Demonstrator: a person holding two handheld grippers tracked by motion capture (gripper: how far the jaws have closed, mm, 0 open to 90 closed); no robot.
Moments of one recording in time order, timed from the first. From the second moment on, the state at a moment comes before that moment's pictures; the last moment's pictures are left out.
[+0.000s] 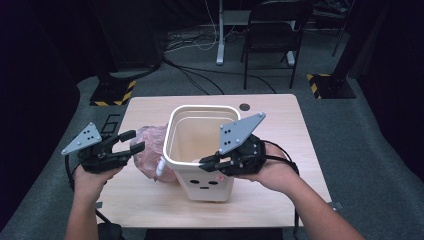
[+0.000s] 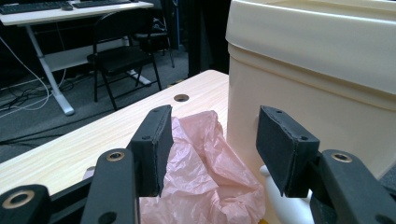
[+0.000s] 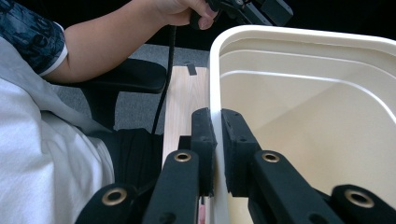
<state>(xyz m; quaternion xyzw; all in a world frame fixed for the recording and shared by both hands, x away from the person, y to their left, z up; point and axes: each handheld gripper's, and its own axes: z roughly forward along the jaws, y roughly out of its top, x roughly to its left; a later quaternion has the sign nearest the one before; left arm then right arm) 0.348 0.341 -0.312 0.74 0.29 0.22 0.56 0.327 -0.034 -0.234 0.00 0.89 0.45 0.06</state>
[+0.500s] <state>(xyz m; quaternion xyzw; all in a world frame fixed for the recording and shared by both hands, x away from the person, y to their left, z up) 0.349 0.341 -0.313 0.74 0.29 0.22 0.56 0.328 -0.034 -0.250 0.01 0.89 0.45 0.06</state>
